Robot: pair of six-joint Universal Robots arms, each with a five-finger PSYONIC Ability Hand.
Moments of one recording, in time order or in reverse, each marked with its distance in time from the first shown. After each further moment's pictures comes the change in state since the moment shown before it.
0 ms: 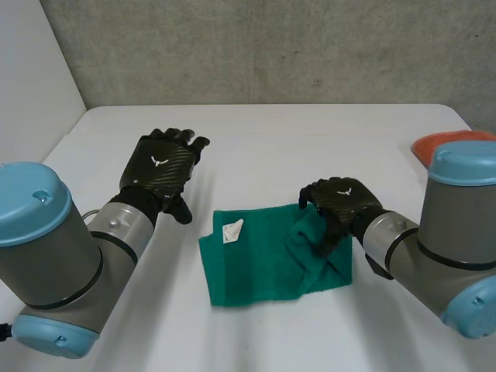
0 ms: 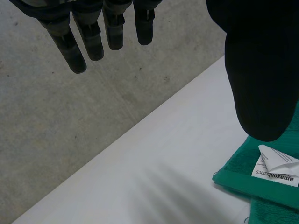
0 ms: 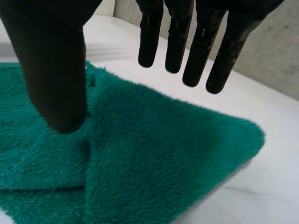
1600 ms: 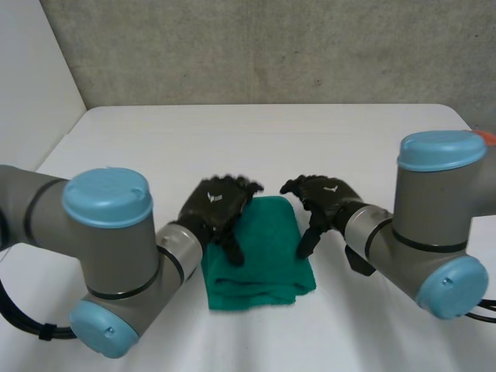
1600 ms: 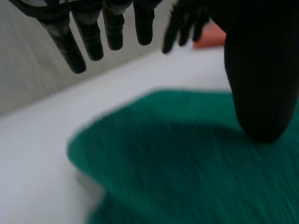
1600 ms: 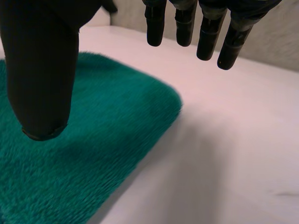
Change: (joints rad) left arm -0.120 -0.250 0.206 -0.202 0.076 -0.212; right arm 0.057 0.102 -0.156 0.087 0.033 0.164; left_hand 0.000 0.000 0.000 0.000 0.000; right_hand -0.256 -0.318 -0.324 -0.301 -0.278
